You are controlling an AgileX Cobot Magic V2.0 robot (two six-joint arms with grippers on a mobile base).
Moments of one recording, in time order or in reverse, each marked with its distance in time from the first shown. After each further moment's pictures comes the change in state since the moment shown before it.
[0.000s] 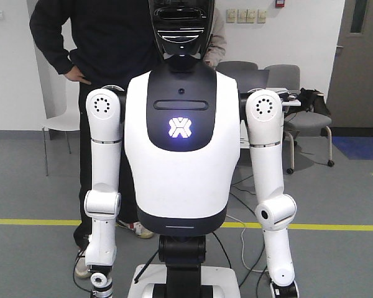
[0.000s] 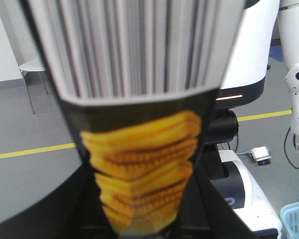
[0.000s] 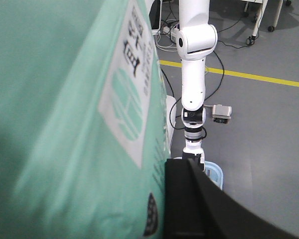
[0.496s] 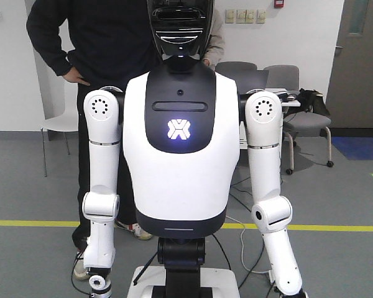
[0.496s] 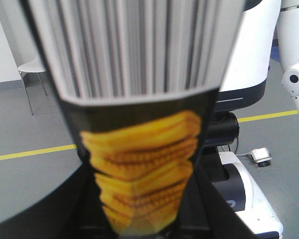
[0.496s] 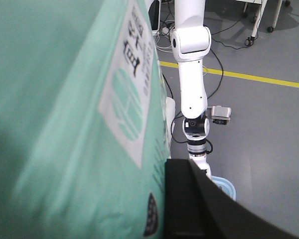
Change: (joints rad) left arm 0.000 0.000 0.000 0.000 0.000 0.000; right arm 0.000 0.000 0.000 0.000 0.000 0.000
